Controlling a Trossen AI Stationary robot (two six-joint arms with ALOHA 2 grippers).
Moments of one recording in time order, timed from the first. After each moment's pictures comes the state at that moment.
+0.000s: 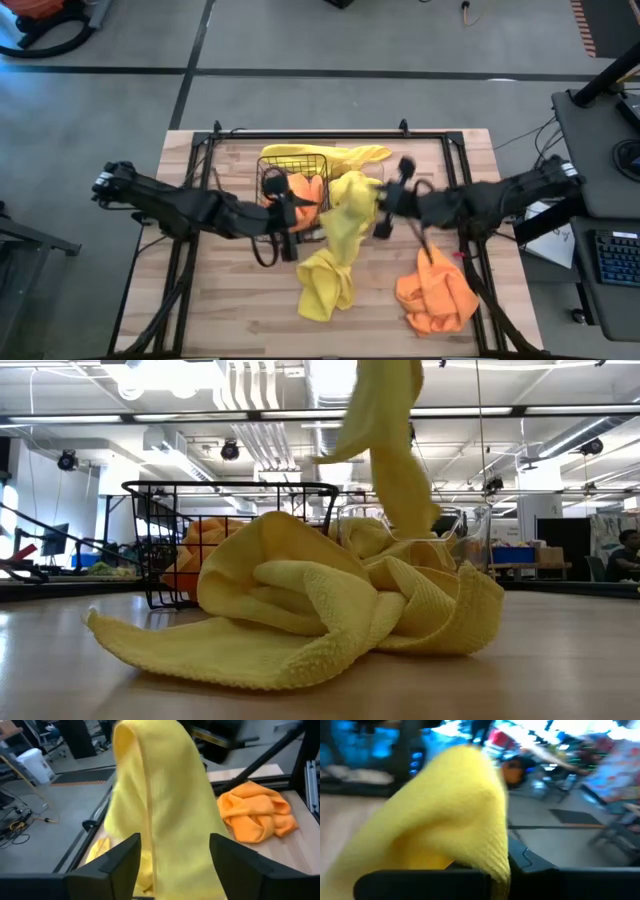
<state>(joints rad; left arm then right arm) -0.34 1.39 1.38 -0.39 -0.57 0.00 0.29 1.21 1.18 -0.25 0.74 -0.14</state>
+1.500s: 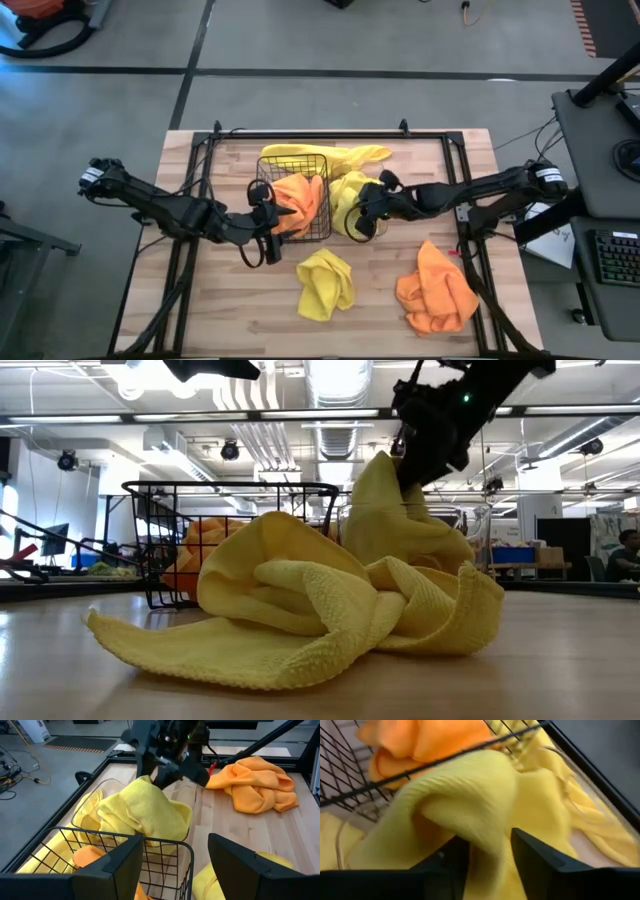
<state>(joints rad) -0.37 1.22 1.01 -0.31 -0.60 -0.25 0.05 1.41 0.95 -0.39 0.44 0.32</state>
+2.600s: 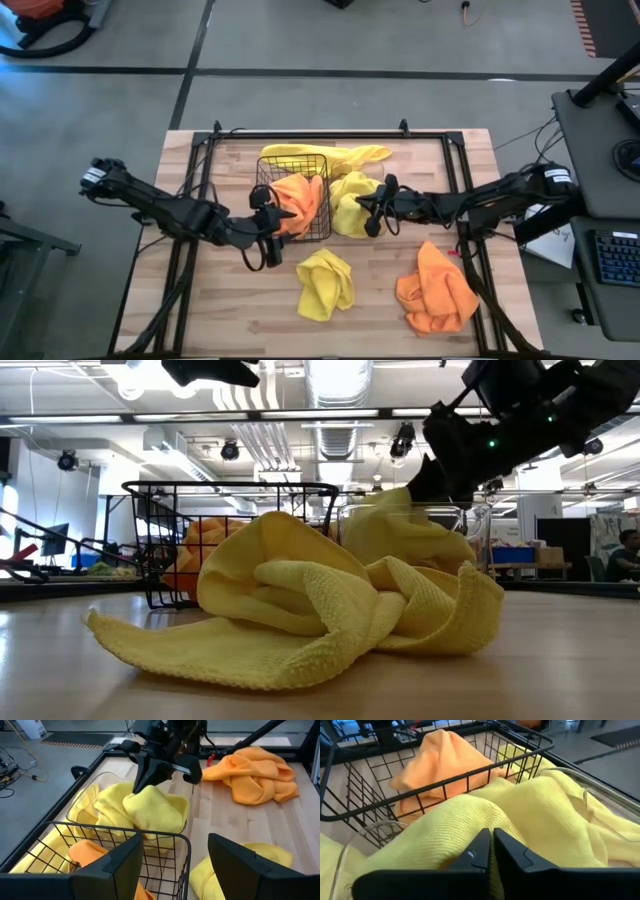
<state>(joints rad) -0.39 1.24 1.00 -0.32 -0.59 -0.25 0.01 1.35 0.48 0.47 0.37 0.22</state>
